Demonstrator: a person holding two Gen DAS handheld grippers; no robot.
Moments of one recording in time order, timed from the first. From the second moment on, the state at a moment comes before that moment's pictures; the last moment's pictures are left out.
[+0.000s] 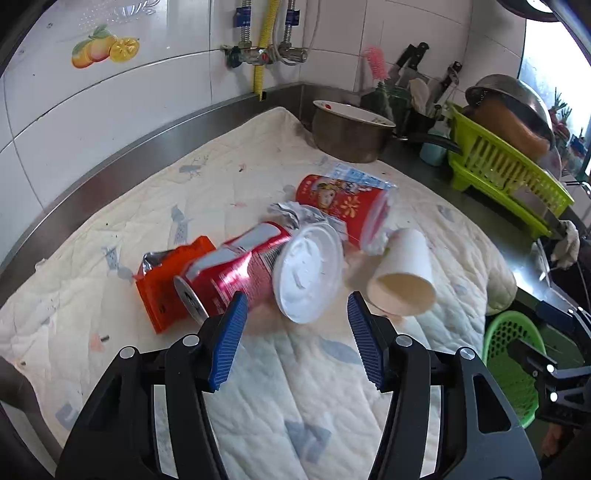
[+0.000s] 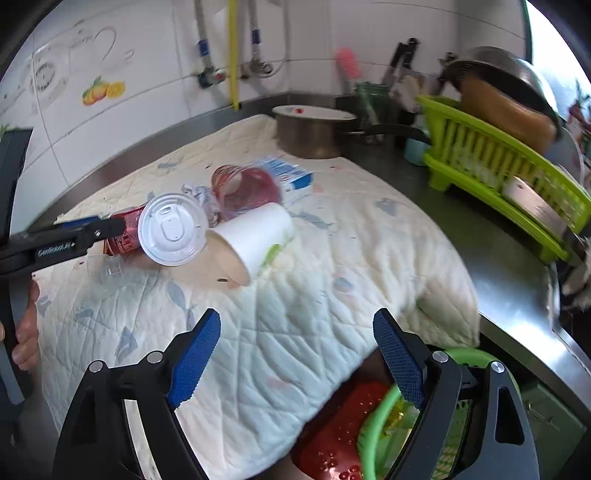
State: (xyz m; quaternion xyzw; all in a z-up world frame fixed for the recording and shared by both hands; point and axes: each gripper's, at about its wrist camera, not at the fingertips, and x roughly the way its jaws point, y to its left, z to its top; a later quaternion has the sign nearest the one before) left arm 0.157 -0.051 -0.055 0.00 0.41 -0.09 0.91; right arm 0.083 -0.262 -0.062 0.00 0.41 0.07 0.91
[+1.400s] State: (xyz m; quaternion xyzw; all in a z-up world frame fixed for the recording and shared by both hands) left arm 0.191 -0.062 -0.082 0.04 0.41 -0.14 0.90; right arm 0.147 -0.231 -0.106 0.01 0.45 0.04 0.89
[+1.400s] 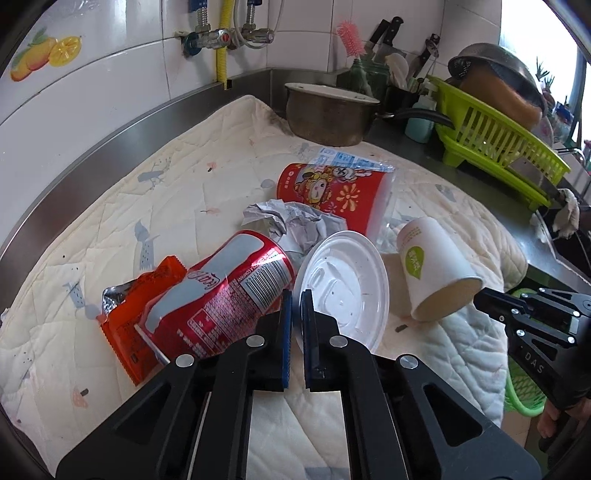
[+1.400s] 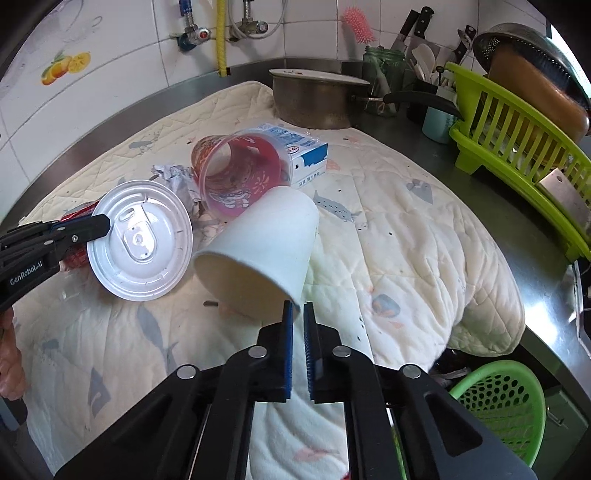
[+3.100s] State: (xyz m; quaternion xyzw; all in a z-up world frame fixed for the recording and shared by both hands) left arm 0.090 -0.208 -0.042 0.08 0.38 -0.32 0.87; right arm -0.032 -0.401 -0.097 0.06 0.45 -0.14 0.88
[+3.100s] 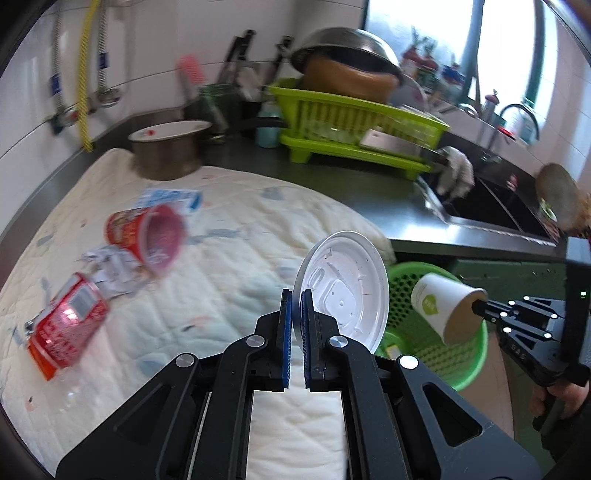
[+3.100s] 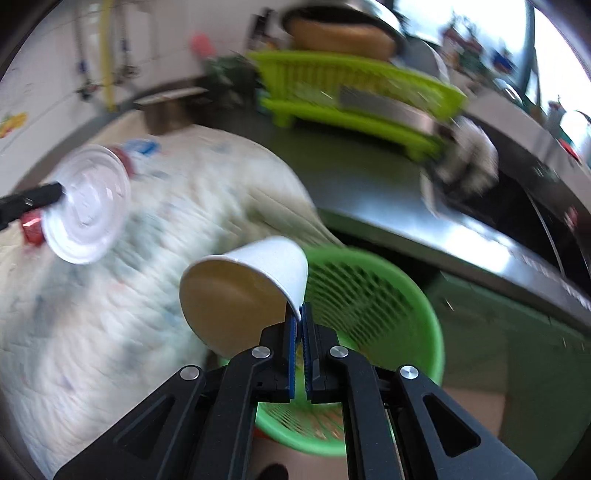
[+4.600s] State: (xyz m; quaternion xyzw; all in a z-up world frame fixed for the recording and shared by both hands) left arm 0.049 -0.301 -0.082 0.12 0.43 -0.37 0.81; right arm -0.089 -0.436 -0.079 0.11 0.41 -0.19 0.88
